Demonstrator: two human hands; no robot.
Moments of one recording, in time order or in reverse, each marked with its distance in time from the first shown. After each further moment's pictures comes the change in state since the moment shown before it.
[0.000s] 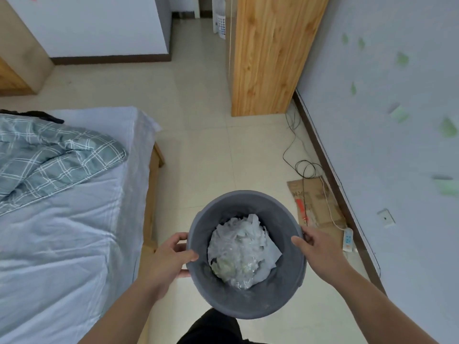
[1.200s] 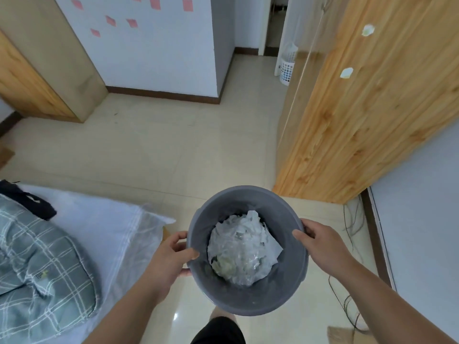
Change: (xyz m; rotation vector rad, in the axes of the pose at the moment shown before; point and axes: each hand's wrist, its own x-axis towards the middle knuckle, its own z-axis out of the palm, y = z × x) left_hand 0.489 0.474 -0.099 -0.209 0.253 0.063; right_hand 0.729 -0.320 -0.125 -0.020 -0.209 -0.227
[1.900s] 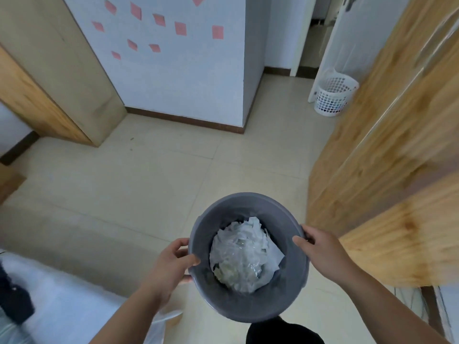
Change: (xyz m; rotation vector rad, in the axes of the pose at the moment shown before) left_hand 0.321 0.257 -0.082 -0.015 0.127 -0.045; right_hand 0.427 -0.170 -0.019 -0.019 -0.135 -0.065
